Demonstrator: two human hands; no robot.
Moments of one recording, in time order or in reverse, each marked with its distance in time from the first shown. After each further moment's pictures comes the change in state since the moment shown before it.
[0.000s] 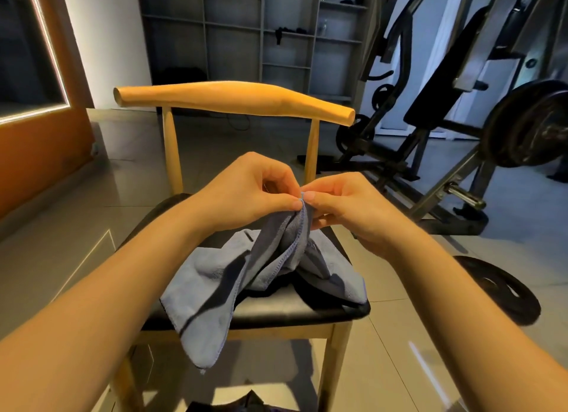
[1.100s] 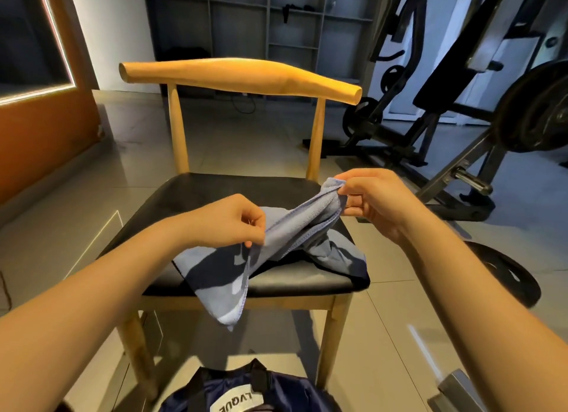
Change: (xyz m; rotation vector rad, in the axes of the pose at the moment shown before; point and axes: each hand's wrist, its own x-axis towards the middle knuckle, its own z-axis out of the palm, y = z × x) left_hand -0.050 -0.048 0.023 0.019 -0.298 -0.362; right_hand -0.008 0.037 -0.020 0.206 0.197 0.228
